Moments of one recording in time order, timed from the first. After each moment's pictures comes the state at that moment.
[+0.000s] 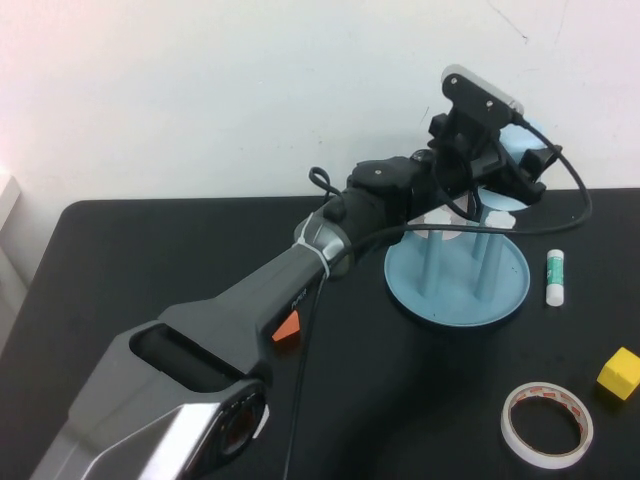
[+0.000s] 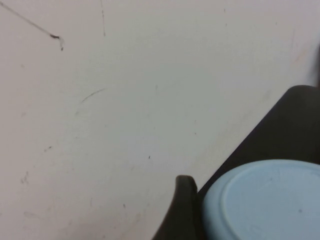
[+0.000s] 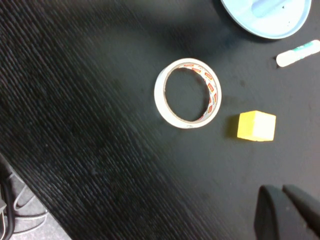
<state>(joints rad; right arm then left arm) 0.98 0.85 -0.81 -0.46 1.16 0.09 -0.64 2.68 -2.50 -1.71 0.31 1.72</state>
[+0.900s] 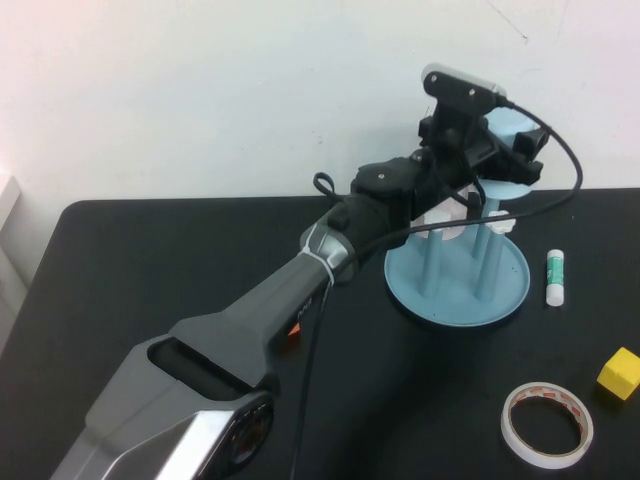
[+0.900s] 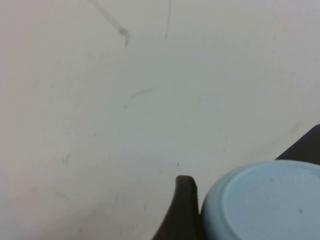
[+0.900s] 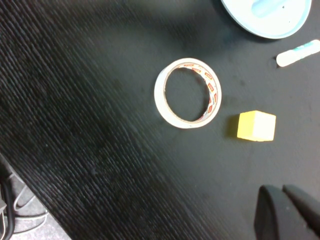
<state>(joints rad) 0.98 0.85 -0.81 -0.46 1.16 0.09 -0.64 2.76 -2.63 -1.71 0.21 1.55</state>
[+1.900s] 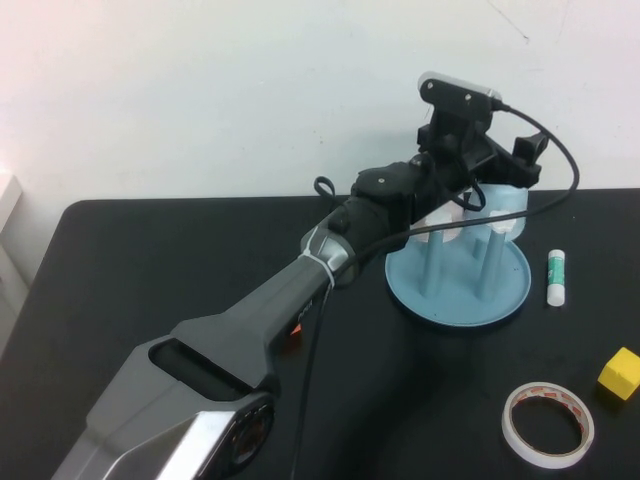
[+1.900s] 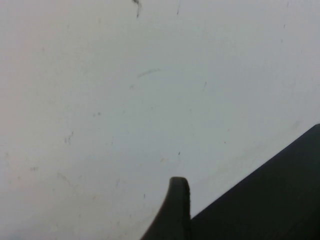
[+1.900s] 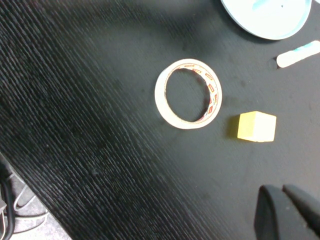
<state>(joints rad) 0.98 0.85 -0.81 -0.46 1.16 0.09 -0.64 2.77 -2.63 -1.71 0.20 1.51</state>
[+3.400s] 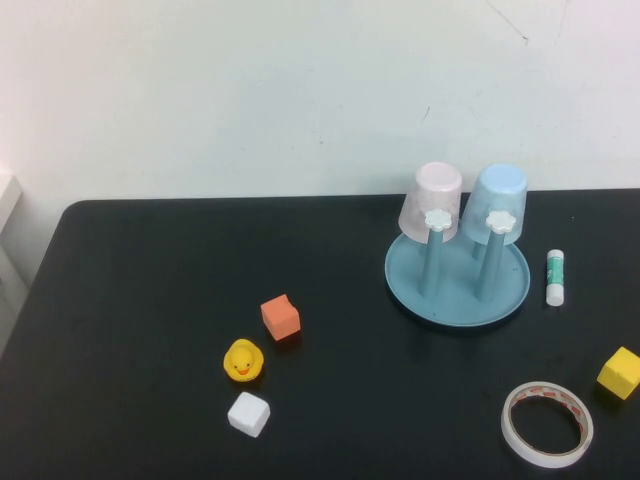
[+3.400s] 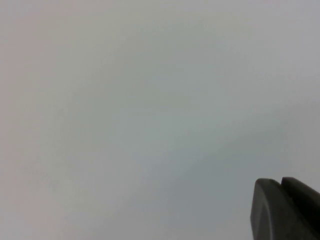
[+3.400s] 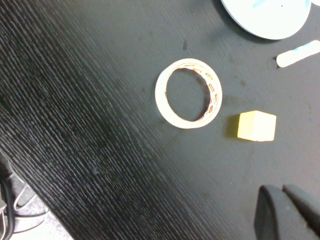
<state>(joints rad) 0.98 0.85 -0.81 -0.46 1.16 0.09 -0.43 1.47 -2.16 0.25 0.92 0.21</state>
